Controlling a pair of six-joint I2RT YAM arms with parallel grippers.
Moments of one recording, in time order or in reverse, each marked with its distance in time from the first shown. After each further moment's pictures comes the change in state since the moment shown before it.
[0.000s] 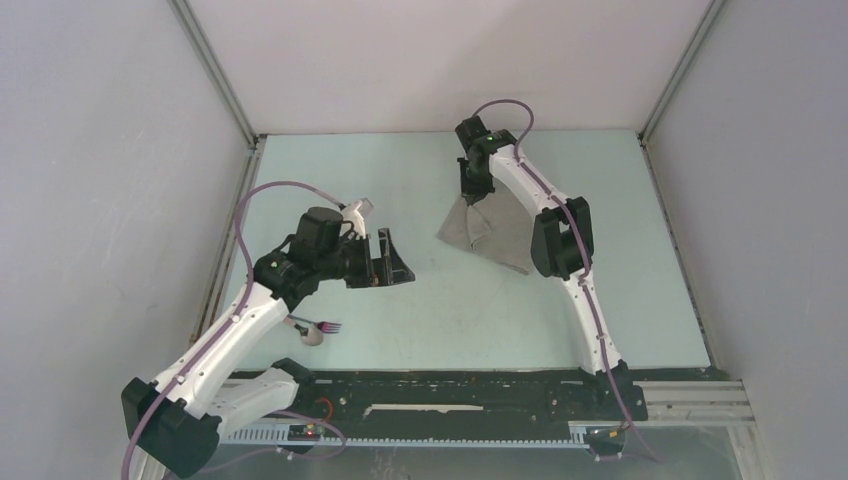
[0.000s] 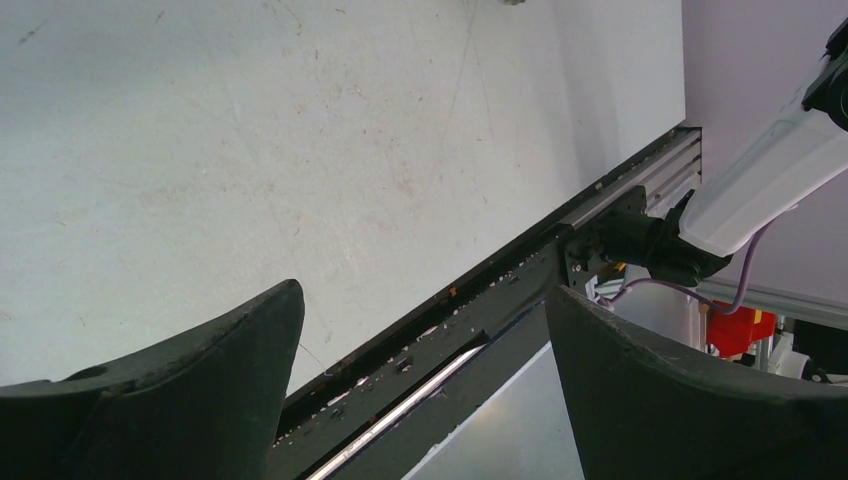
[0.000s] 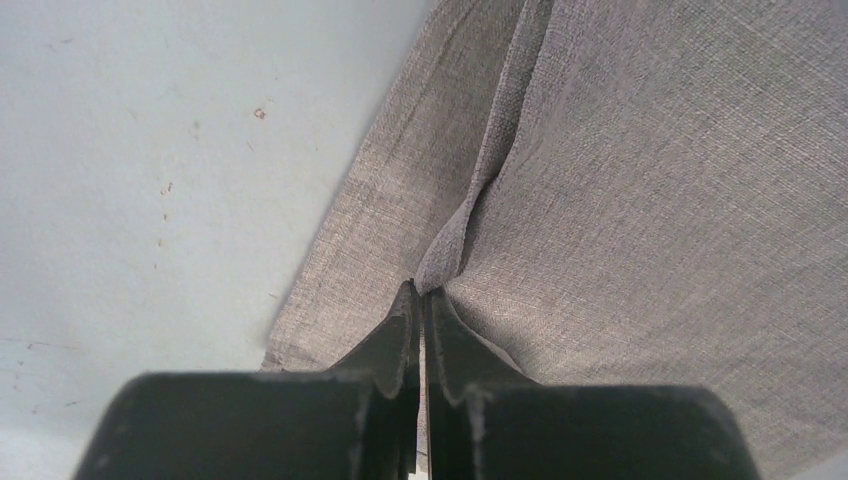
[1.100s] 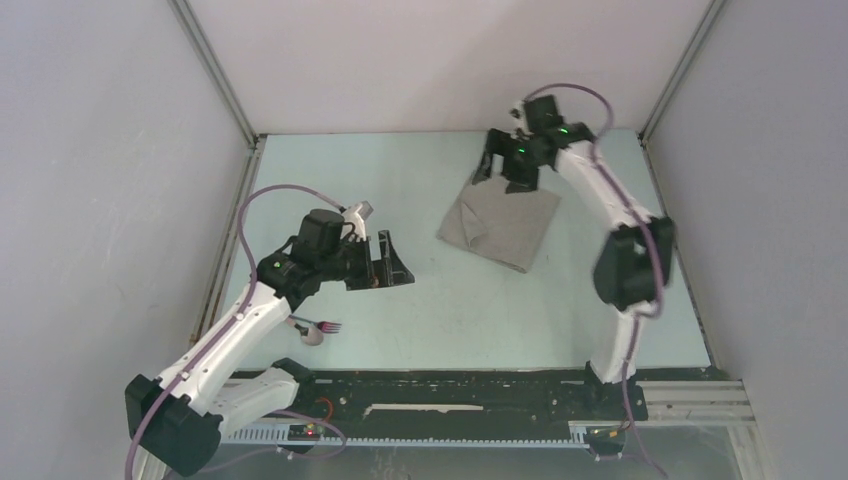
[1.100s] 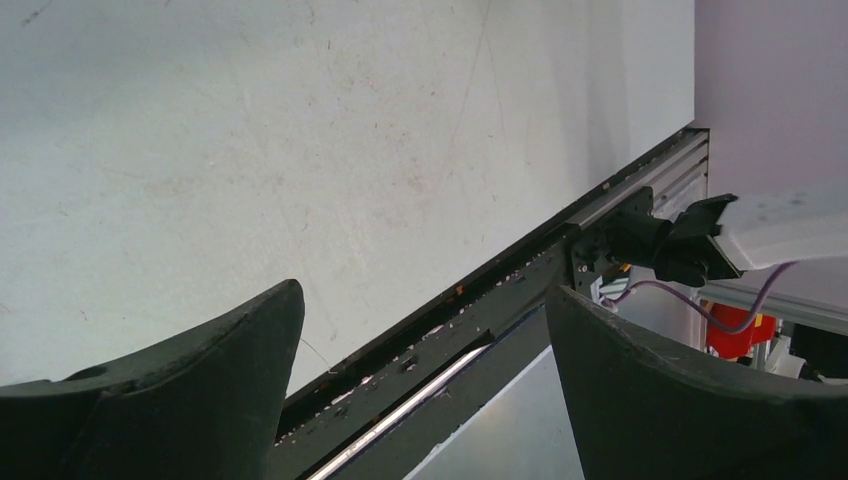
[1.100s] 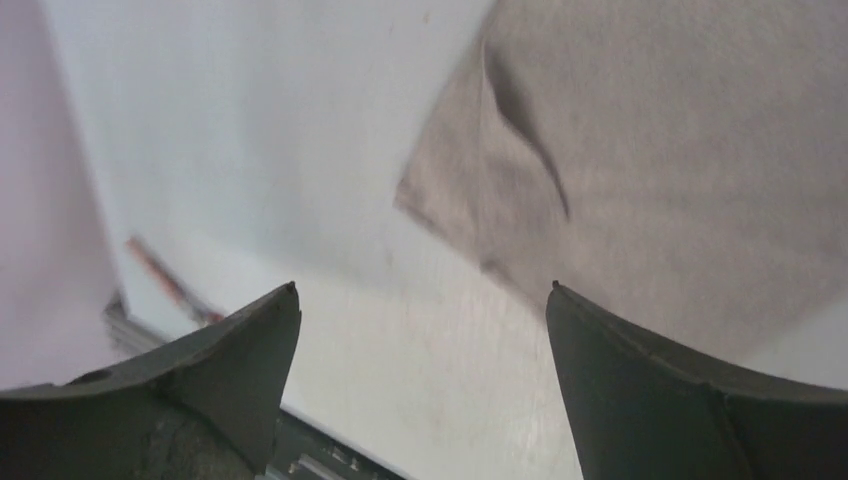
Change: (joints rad) left arm 0.013 0.001 -0.023 0.005 0.003 -0.003; right arm -0.122 -0.372 -0.312 0.119 -0.330 0.061
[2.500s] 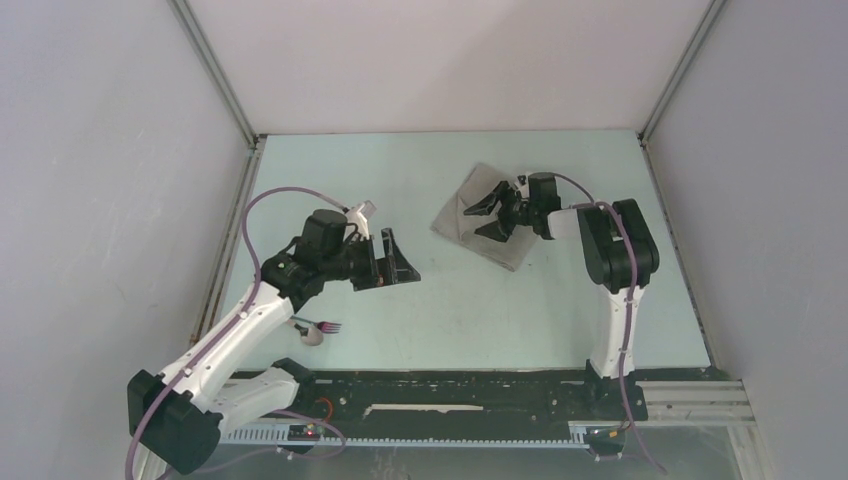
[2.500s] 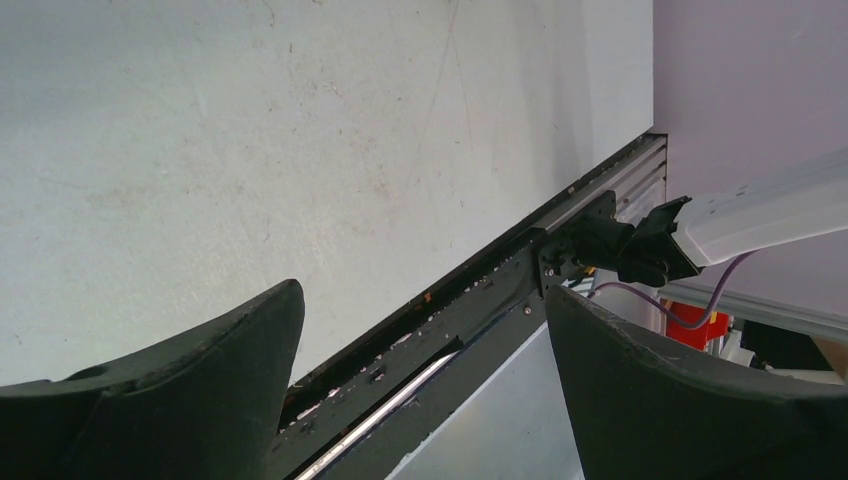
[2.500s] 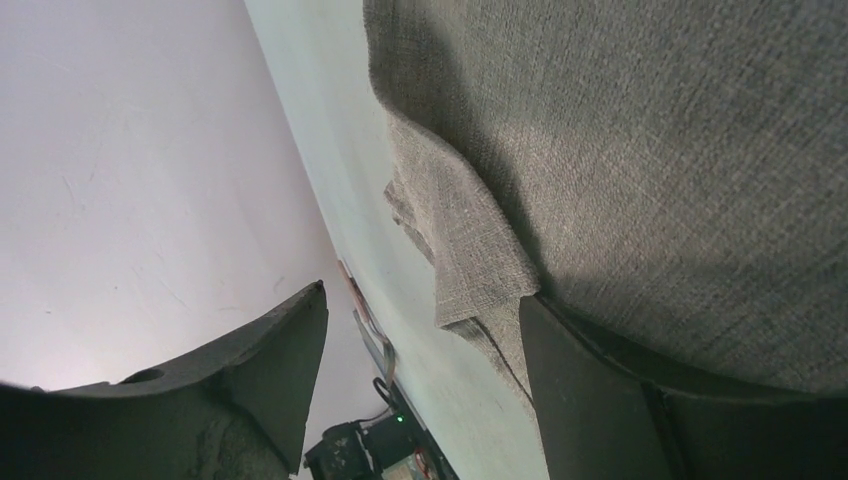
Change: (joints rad) left arm -0.018 0.021 -0.032 0.084 0.036 -0.078; right arm -0.117 -0.025 -0.926 1.220 -0.458 0.636
